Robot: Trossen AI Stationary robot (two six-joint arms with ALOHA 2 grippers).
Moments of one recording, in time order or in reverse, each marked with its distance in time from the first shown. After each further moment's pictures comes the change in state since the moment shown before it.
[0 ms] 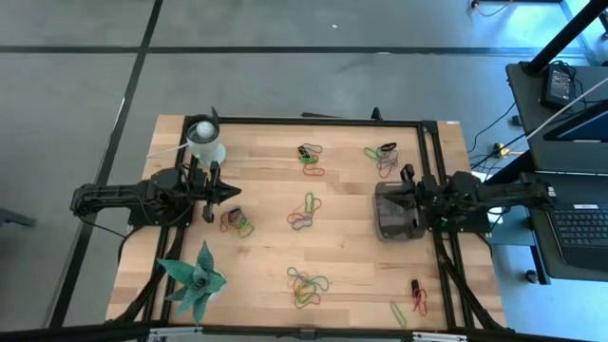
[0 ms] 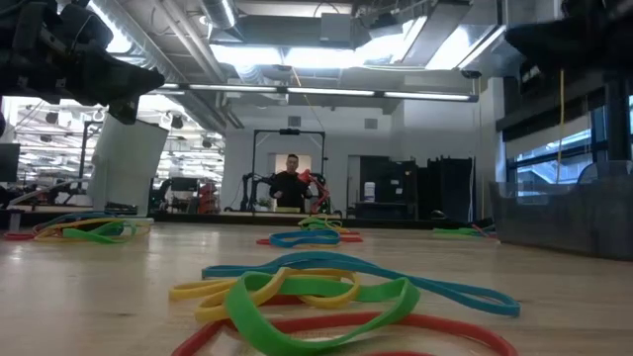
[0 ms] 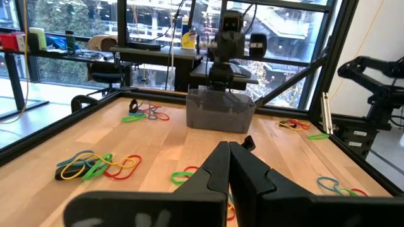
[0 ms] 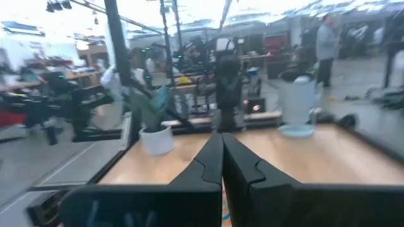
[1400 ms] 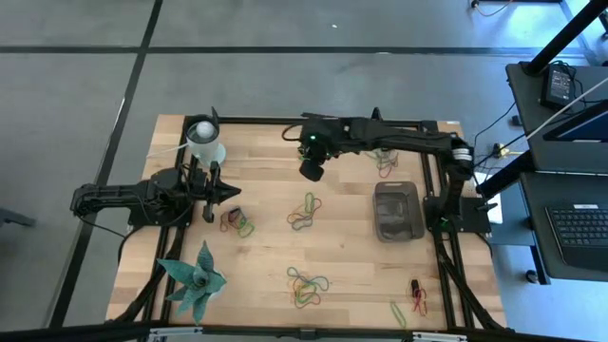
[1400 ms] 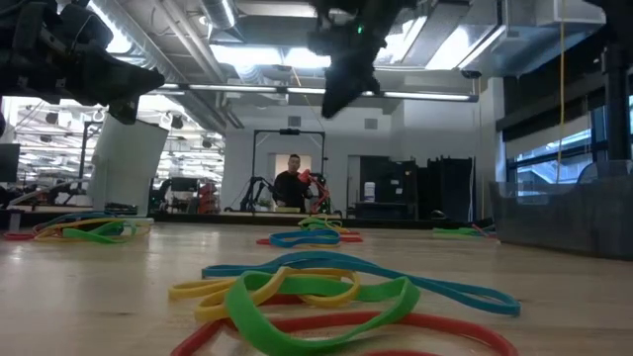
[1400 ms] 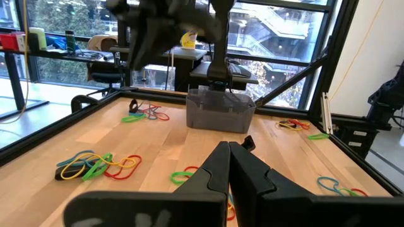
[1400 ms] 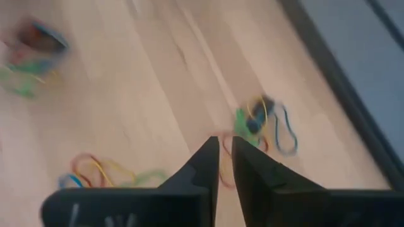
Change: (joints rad) left arm 0.000 0.000 0.000 0.000 0.000 0.000; right arm -0.293 1.707 1.656 -1.111 0.141 0.067
